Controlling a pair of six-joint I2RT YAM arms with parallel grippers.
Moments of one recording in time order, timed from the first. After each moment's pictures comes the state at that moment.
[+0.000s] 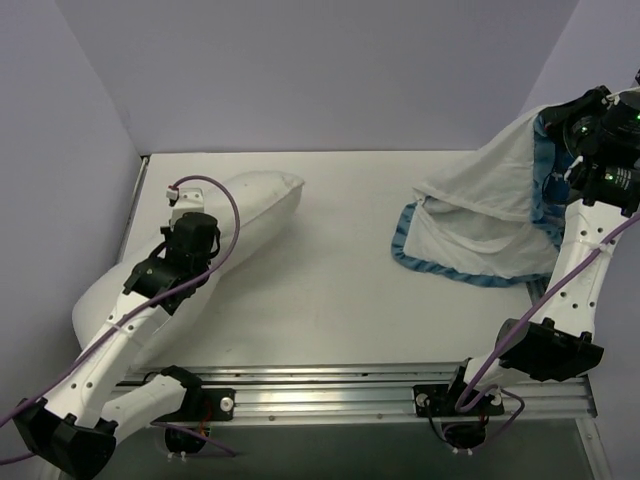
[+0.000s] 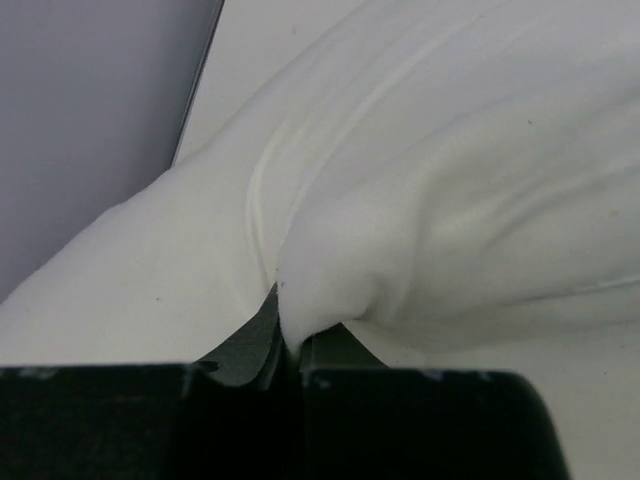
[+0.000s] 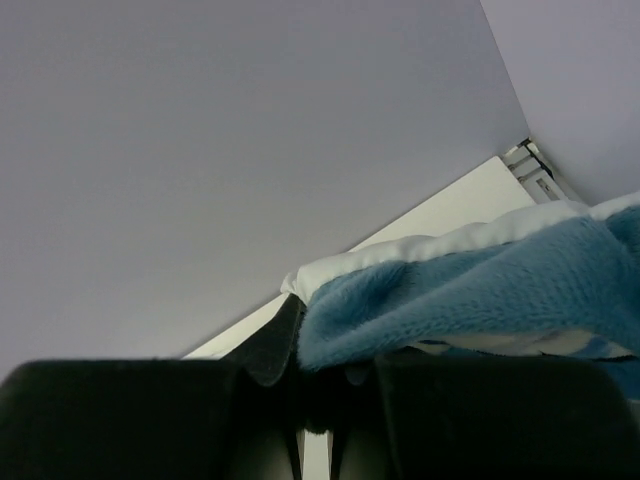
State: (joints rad) left arm -0.47 0.98 1.02 -0.73 -0.76 -0.25; right arm -0.42 1.48 1.90 -0.57 -0.26 0.61
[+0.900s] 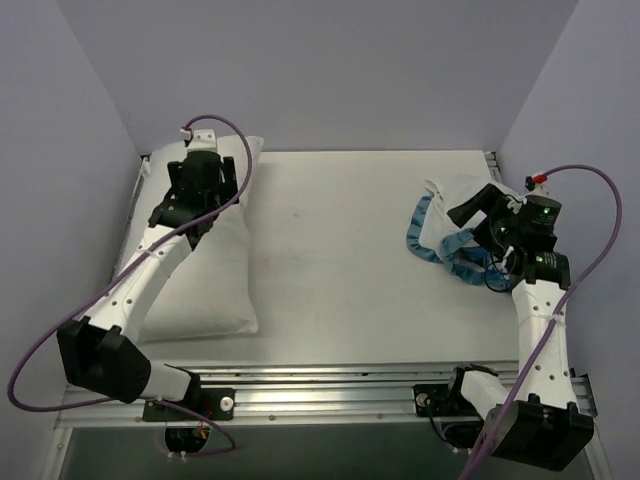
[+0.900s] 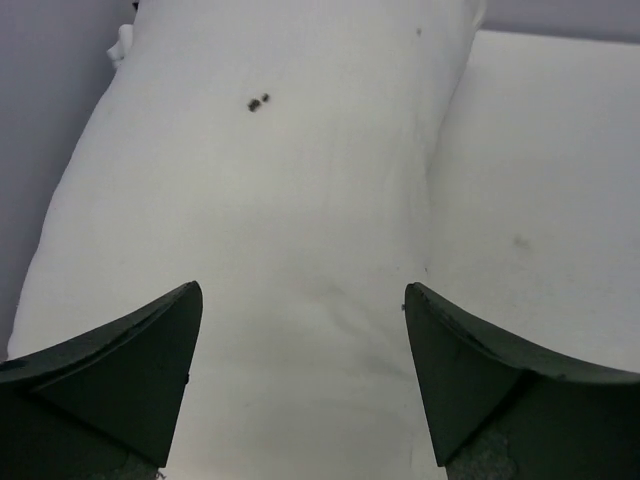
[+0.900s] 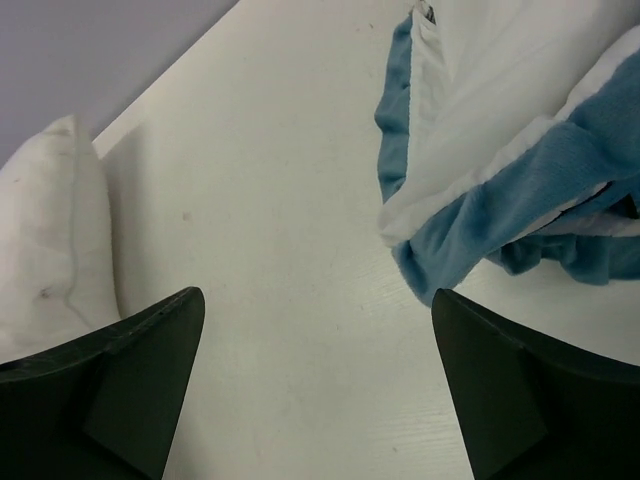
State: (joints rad) left arm -0.33 1.44 1.34 -0.43 -0.54 -0.17; right arm -0.24 1.02 1.00 -0.54 -0.31 0.55
